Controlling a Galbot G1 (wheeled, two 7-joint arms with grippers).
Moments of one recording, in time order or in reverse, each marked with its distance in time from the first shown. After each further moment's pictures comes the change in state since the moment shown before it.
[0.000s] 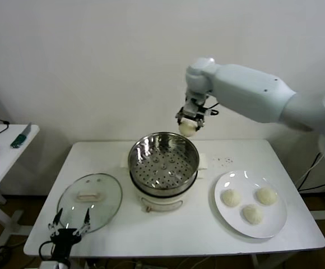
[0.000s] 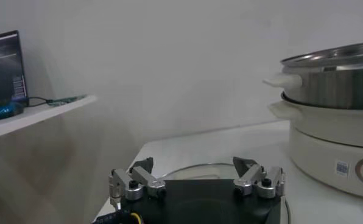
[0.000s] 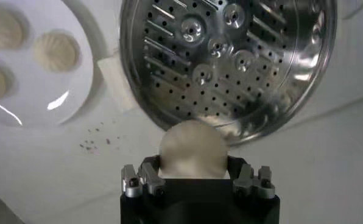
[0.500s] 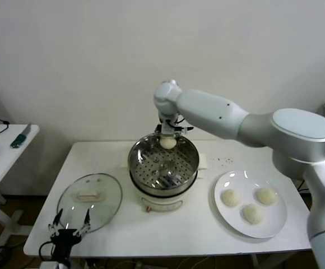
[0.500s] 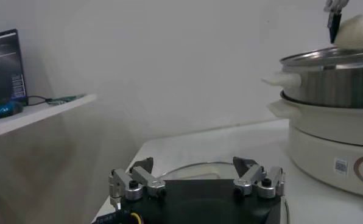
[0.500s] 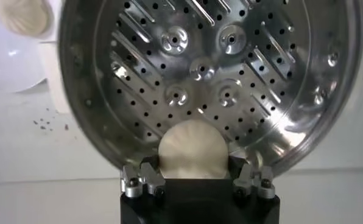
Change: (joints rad) left arm 0.009 0.000 0.000 -0.004 0.004 0.006 -0.002; right arm -0.159 0.125 0.082 -0.098 -0.252 0.092 0.046
